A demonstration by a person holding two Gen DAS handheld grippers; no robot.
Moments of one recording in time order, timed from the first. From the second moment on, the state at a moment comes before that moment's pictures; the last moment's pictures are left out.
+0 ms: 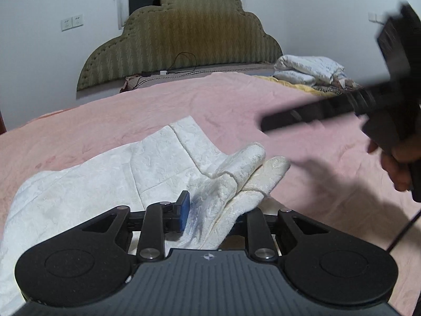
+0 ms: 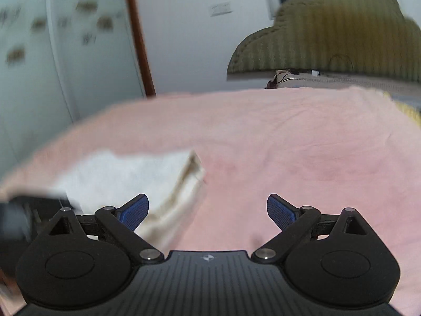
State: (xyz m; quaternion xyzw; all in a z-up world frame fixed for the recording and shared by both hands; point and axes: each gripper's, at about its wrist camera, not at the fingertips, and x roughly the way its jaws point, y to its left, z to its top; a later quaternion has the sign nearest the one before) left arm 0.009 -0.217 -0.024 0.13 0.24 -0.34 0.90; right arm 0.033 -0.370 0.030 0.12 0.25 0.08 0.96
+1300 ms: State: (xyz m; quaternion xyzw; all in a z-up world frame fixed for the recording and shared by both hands) left arm -0.029 -0.153 0.000 0.22 0.16 -0.37 0.89; right arm 0.002 -0.380 0.011 0.40 0.22 0.23 0.86
